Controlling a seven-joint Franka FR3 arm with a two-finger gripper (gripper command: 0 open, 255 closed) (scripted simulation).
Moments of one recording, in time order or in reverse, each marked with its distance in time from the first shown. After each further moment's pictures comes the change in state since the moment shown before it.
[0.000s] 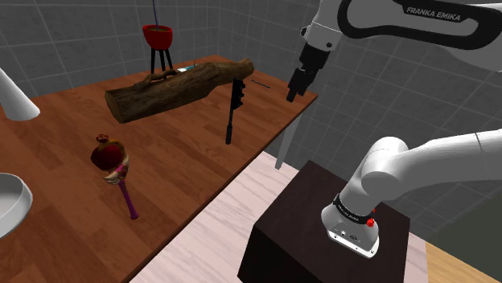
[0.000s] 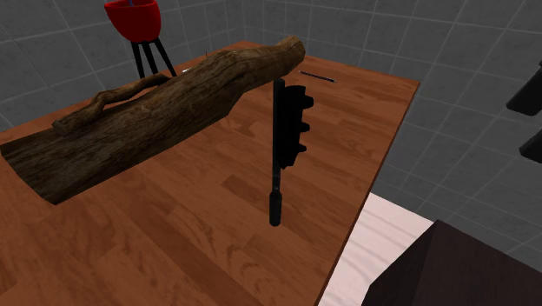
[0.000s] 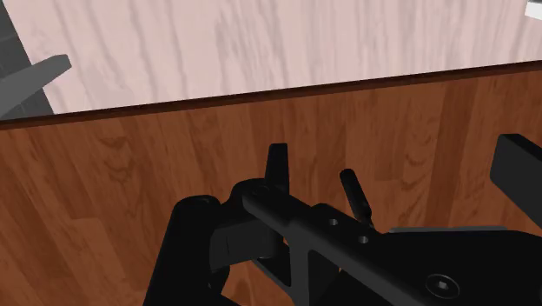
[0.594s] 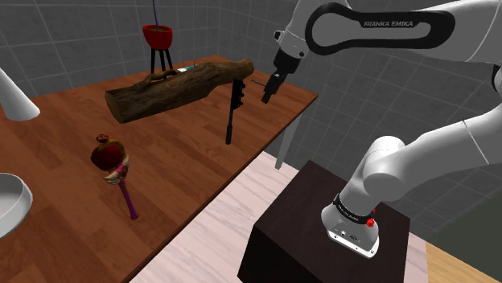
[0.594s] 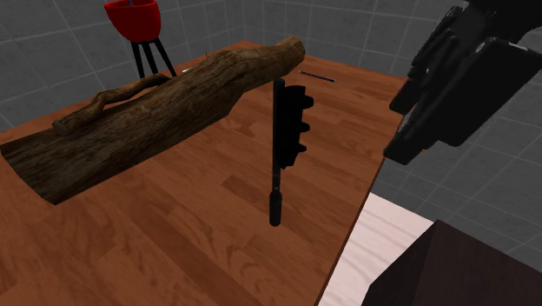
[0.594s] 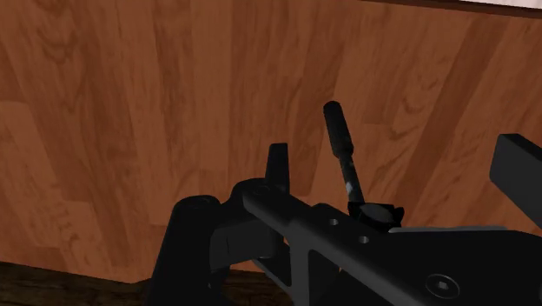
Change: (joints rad) arm 0.062 0.180 -0.001 0.000 -0.012 0.301 -0.161
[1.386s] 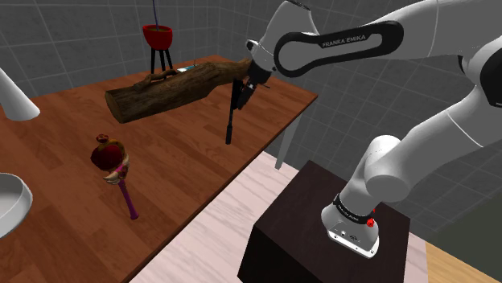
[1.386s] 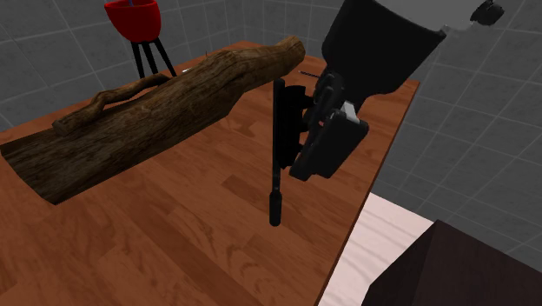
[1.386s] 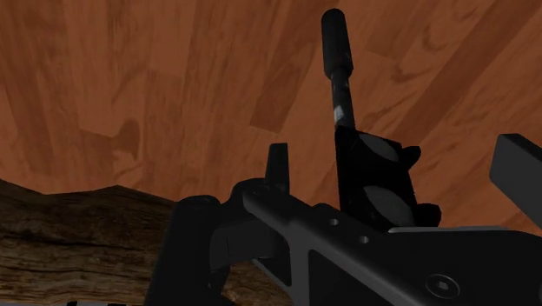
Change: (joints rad) arm 0.072 0.215 0.007 0.008 0.006 0.342 -0.166
